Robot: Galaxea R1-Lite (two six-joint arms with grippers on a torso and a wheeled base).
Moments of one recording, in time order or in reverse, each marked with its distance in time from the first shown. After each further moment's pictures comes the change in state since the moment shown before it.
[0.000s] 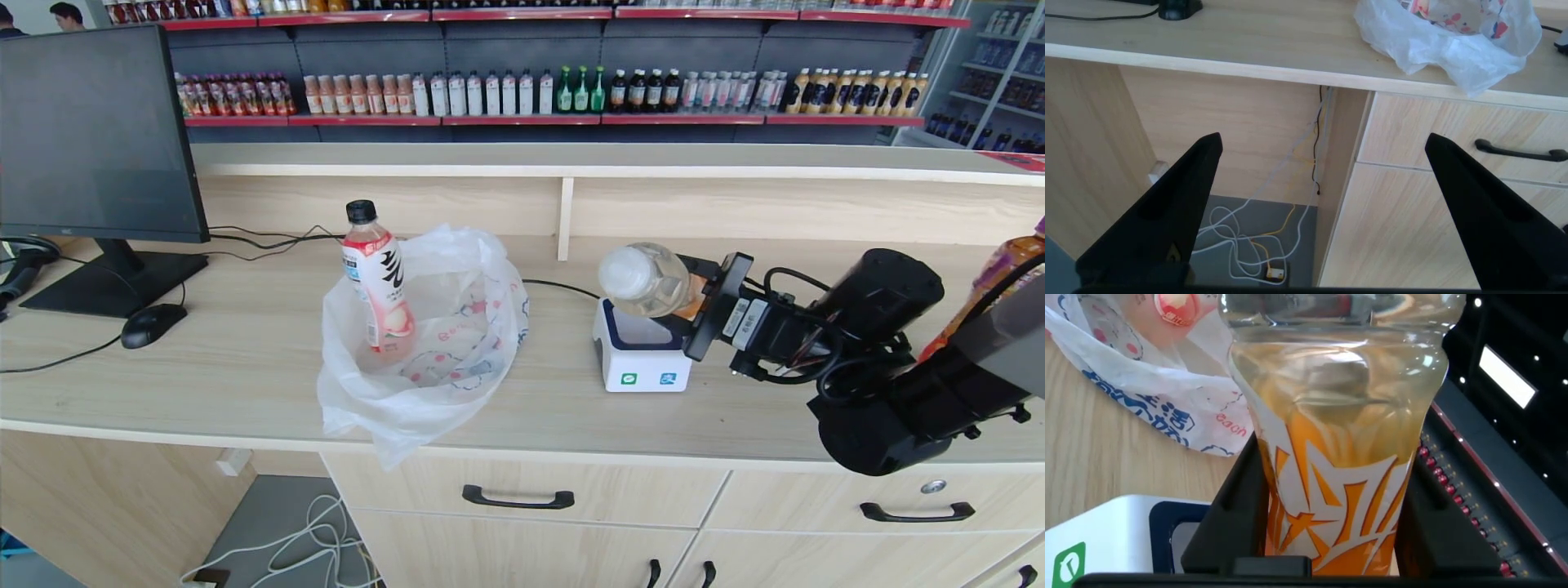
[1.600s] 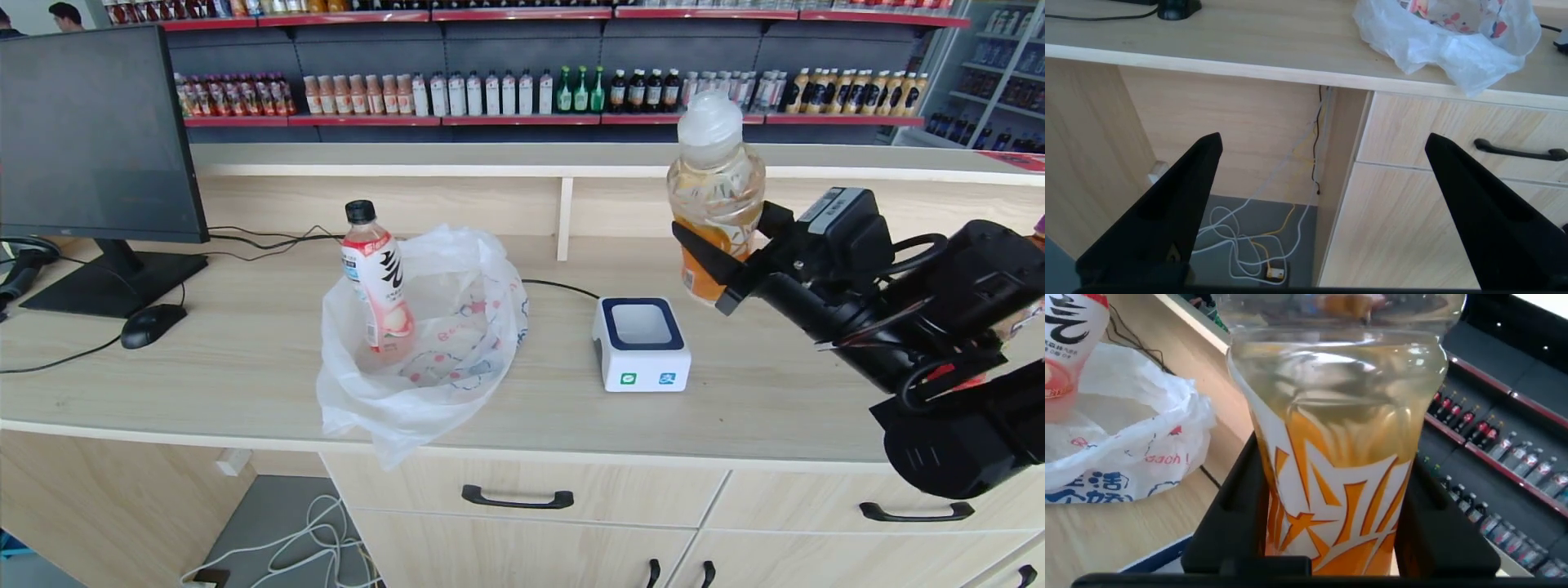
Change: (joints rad) left arm 0.000 0.000 0.000 0.001 0.000 0.000; right arm 0.051 -0.207 0.124 0.002 -0.443 0.379
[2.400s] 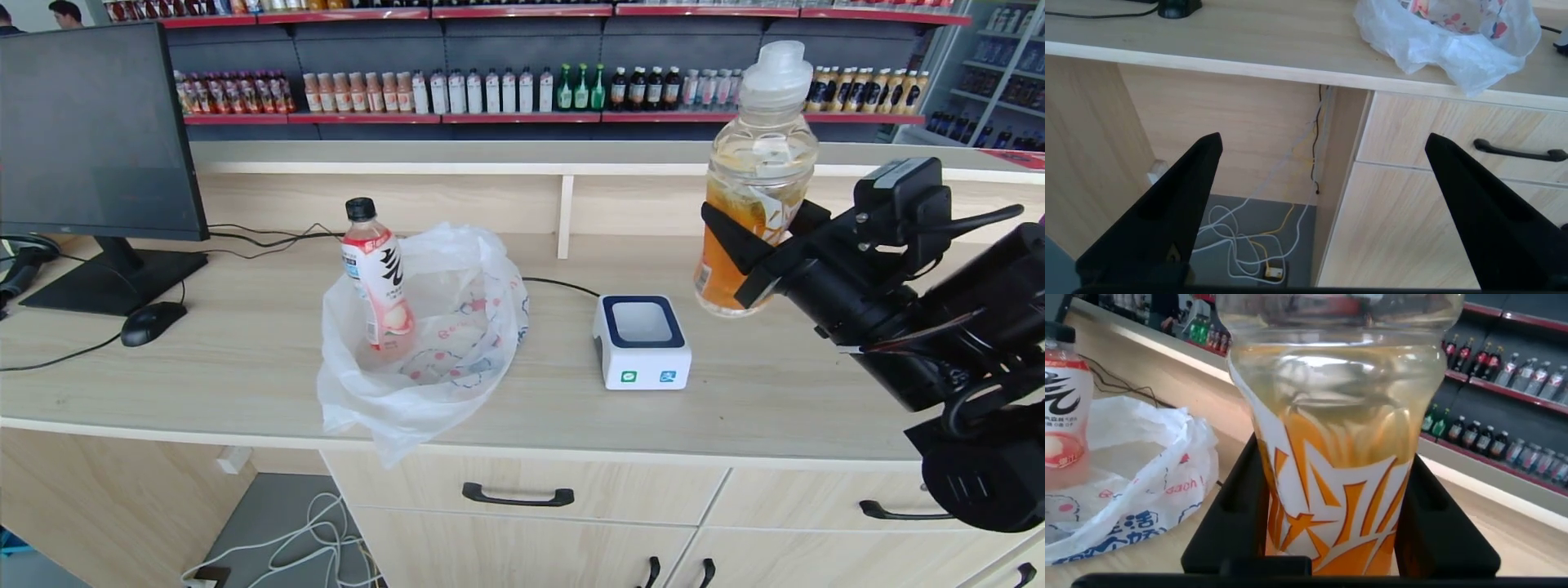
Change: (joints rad) left arm 0.000 0.000 0.000 0.001 0.000 -0.006; right arm 0.029 -0.083 0.076 -0.003 -0.190 0.216
